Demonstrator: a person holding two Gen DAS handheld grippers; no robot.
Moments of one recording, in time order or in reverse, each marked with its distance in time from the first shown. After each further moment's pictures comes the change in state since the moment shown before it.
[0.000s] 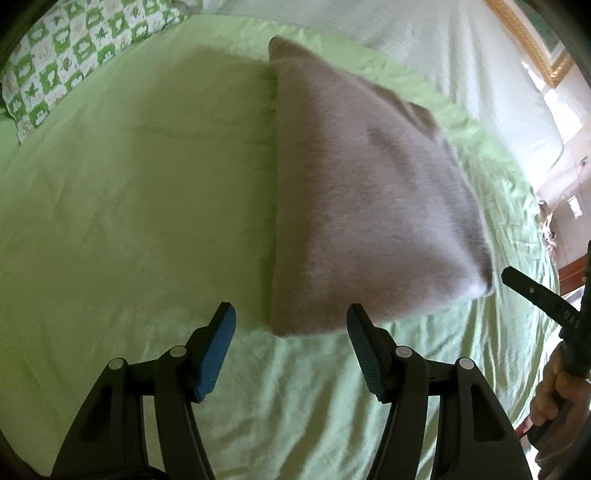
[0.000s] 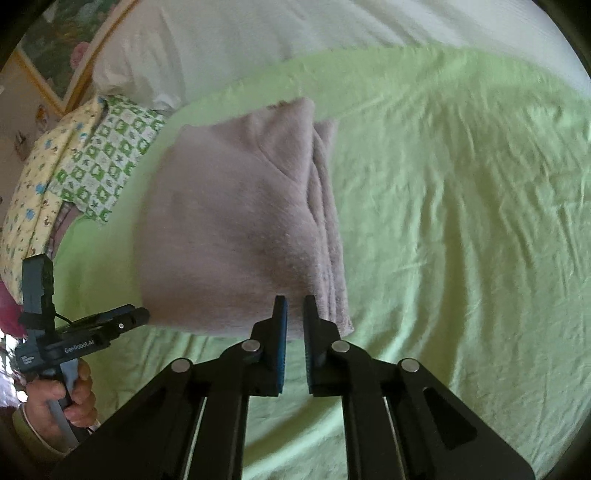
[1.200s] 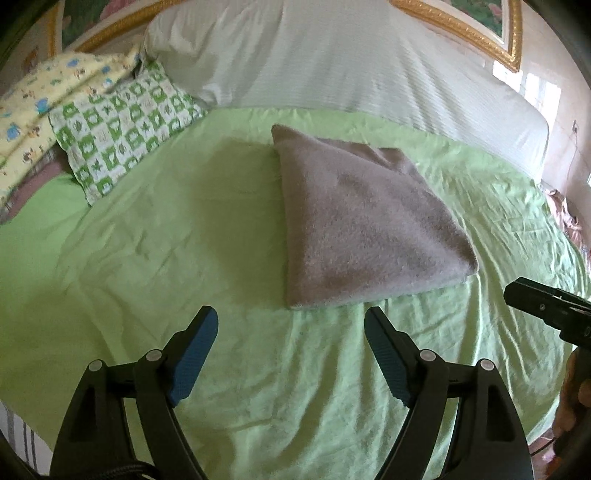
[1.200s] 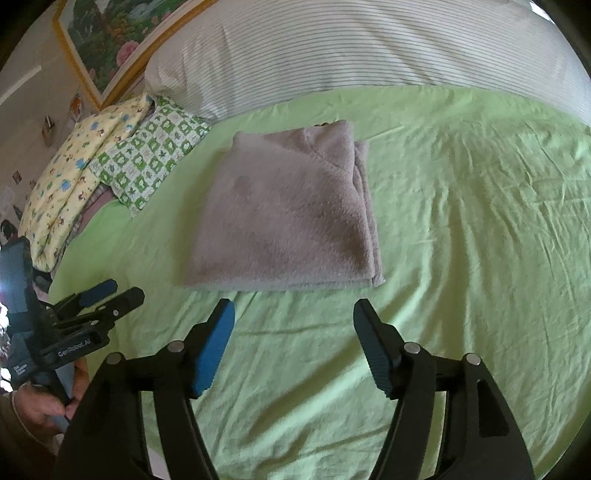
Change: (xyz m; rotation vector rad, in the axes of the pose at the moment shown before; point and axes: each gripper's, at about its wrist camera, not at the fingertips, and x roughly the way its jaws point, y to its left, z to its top) left arm -0.084 -0.027 -0.077 0.146 -0.325 0.194; right arm -0.043 0.040 -0.066 -0.089 -0.126 0.031
